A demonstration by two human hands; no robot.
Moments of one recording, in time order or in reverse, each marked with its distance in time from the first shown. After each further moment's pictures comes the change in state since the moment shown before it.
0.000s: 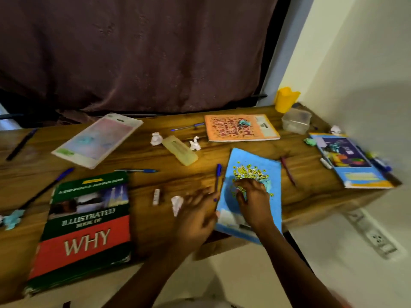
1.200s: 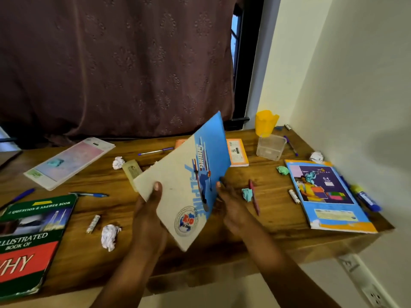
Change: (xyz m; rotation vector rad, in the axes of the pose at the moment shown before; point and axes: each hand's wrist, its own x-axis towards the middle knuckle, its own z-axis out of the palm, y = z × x) left_hand 0.109 0.168 0.031 -1.316 0.672 -0.472; right_hand 0.093 0.096 -0.076 1.506 -0.526 0.419
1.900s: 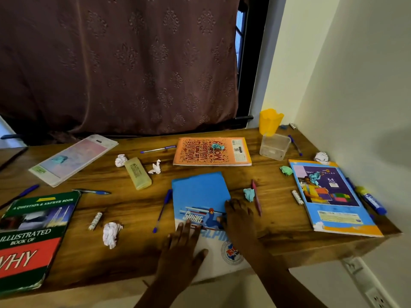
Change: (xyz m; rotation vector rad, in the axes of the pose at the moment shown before) left_hand -0.007 -0.123 -0.079 1.992 -0.590 -0.048; right_hand 0.015 0.054 -0.055 -1.878 0.227 -0.182
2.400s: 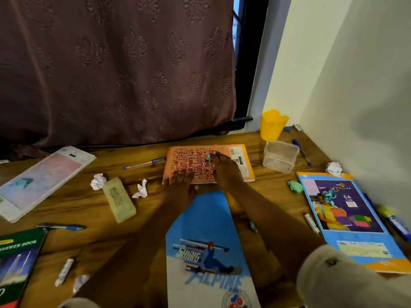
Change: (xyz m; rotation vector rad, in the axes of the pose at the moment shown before) left_hand 0.241 -0.028 -0.098 -0.048 0.176 0.026; right_hand 0.225 -0.002 -0.051 0.091 0.037 -0.160
